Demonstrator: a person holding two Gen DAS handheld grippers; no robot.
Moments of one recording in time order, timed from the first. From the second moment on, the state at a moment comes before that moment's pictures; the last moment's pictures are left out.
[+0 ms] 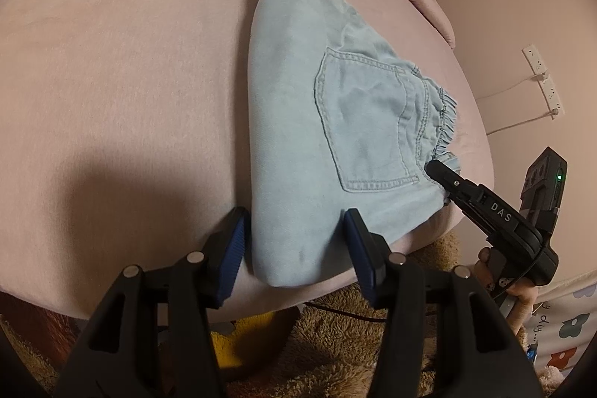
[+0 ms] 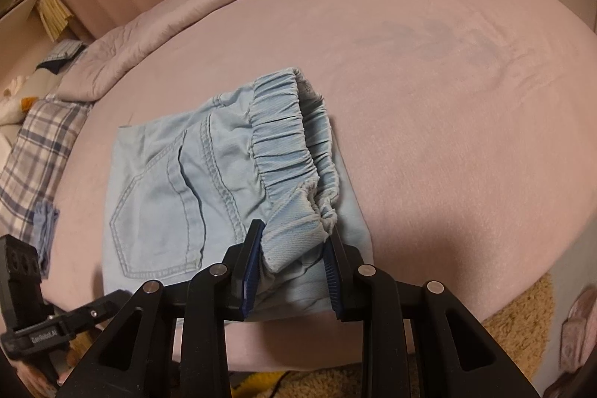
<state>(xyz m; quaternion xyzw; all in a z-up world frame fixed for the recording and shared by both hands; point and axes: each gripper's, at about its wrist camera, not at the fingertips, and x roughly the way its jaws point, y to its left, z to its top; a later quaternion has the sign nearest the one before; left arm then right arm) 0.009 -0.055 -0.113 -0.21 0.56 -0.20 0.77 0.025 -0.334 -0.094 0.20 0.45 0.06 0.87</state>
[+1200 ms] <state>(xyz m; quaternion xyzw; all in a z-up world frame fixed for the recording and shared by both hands) 0.039 -0.045 -0.097 -0.13 0.51 -0.15 0.84 0.023 -0.352 -0.077 0.24 0.42 0.07 0.87</state>
